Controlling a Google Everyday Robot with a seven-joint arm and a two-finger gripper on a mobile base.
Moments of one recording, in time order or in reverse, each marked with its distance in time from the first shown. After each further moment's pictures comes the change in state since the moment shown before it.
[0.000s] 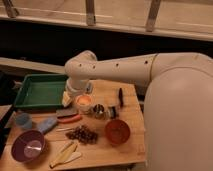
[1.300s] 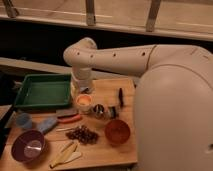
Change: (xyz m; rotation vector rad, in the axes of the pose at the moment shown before) arm 0.001 -0.041 -0.042 0.173 0.113 0.204
